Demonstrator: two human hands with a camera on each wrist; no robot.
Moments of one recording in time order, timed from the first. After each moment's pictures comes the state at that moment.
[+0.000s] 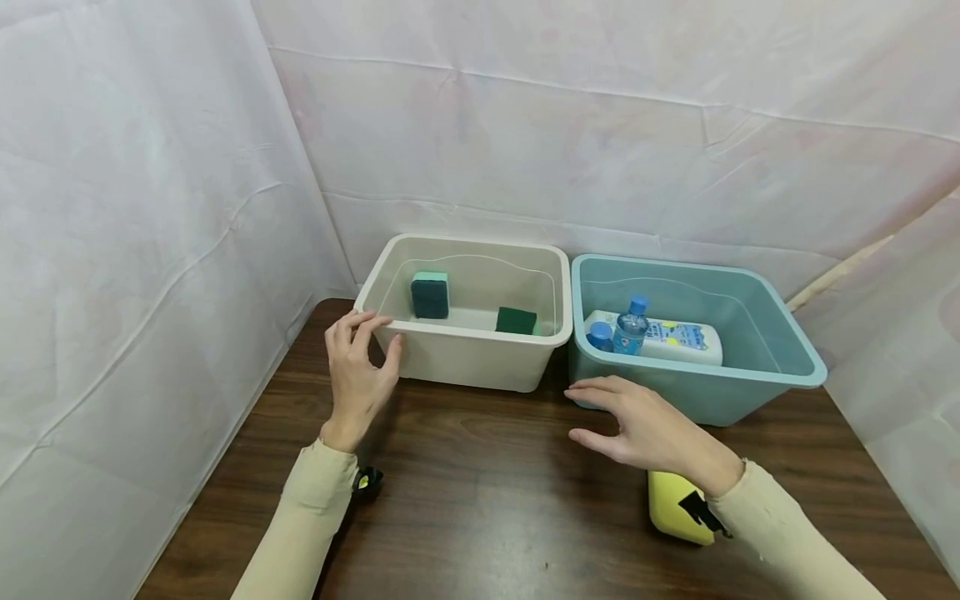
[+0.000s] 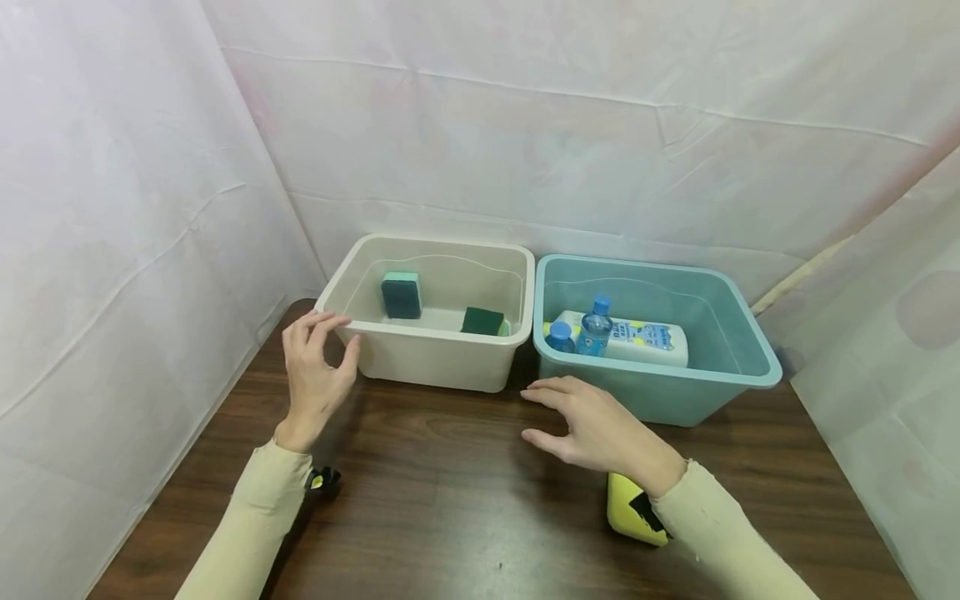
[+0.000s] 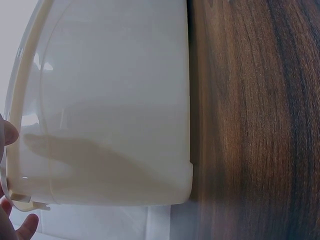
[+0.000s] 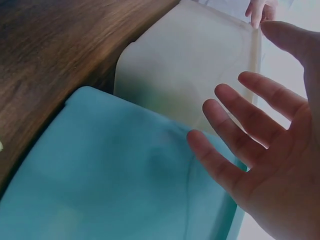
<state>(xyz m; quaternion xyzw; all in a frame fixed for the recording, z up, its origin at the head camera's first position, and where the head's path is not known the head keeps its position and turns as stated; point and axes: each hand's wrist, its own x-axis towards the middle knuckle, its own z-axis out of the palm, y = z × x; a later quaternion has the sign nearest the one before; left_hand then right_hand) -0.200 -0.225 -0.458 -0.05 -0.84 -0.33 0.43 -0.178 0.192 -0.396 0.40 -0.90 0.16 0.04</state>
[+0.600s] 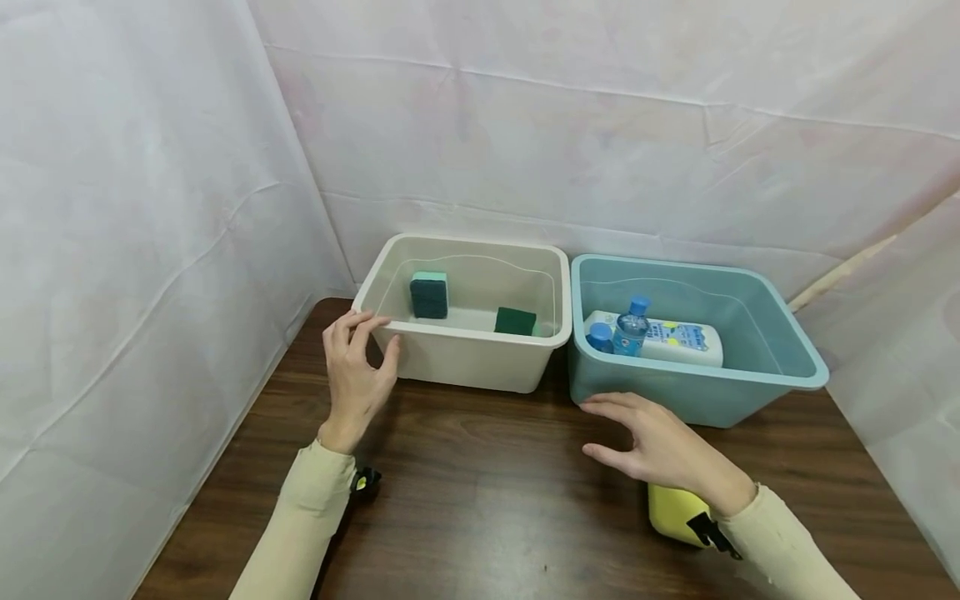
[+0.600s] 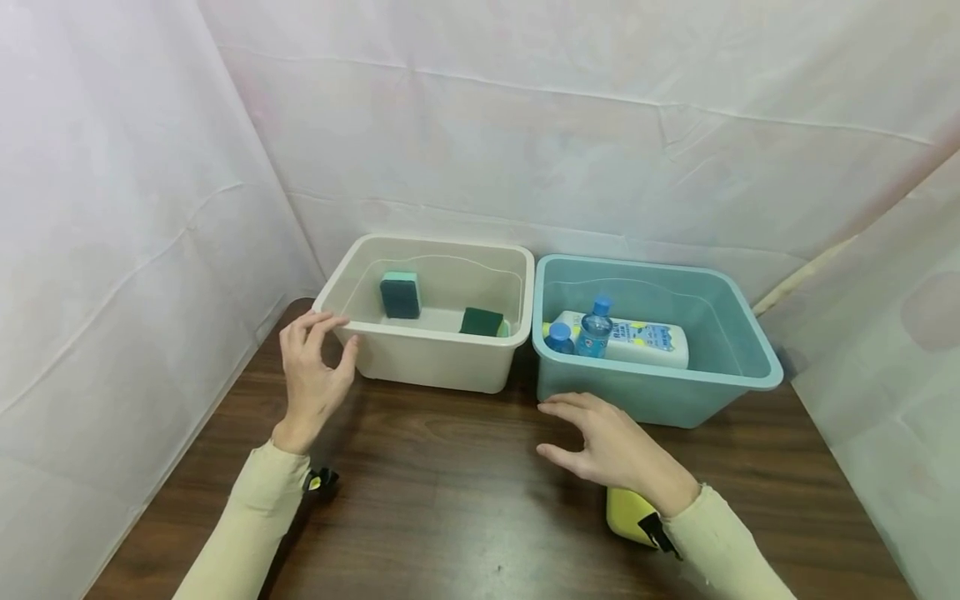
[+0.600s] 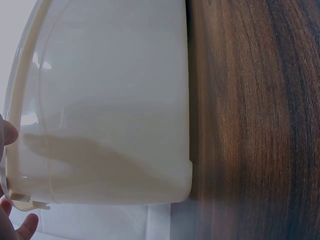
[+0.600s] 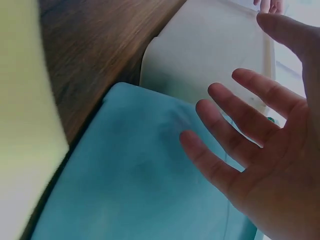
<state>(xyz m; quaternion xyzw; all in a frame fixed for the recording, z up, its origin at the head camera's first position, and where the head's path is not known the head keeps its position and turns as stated) -0.201 -0.225 -0.459 -0.05 -0.84 -0.33 0.43 -0.172 0.215 -0.424 0.37 -0.91 0.18 0.04</state>
